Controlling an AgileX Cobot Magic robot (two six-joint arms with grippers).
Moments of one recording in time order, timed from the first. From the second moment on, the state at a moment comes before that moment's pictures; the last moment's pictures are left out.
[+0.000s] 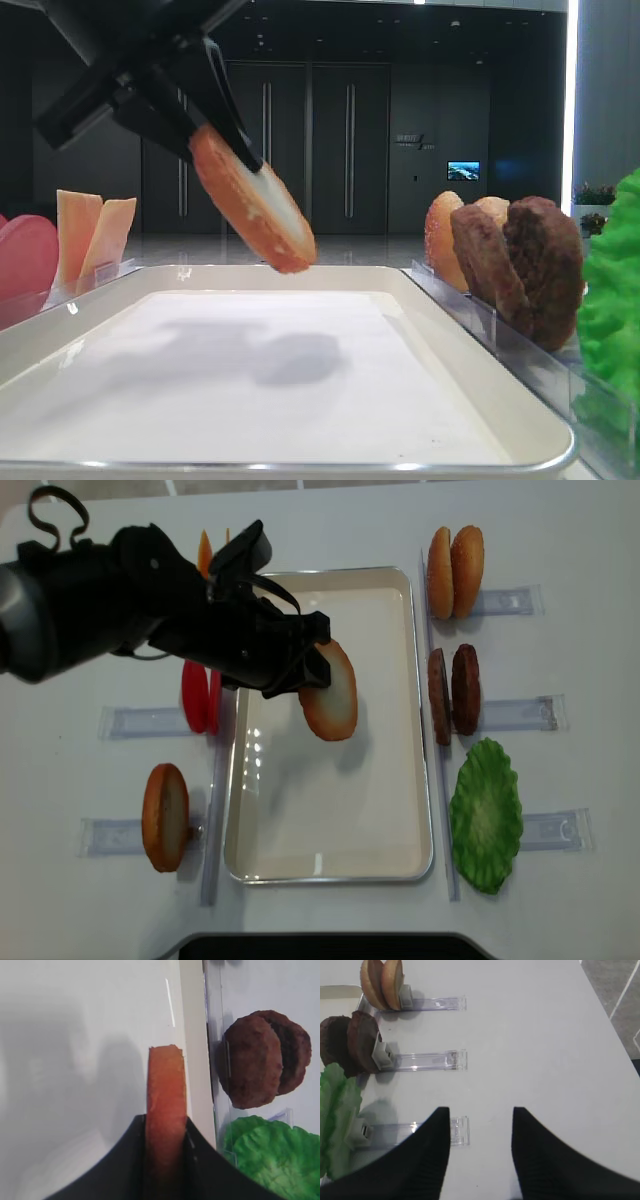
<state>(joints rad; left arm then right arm) -0.51 1.65 -0.98 -0.81 0.51 0.15 -0.04 -0.01 -0.51 0.07 1.14 -0.07</state>
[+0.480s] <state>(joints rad) -0.51 1.80 -0.98 -1.13 0.48 0.53 -0.04 -0.01 -0.51 0.07 1.14 -0.07</state>
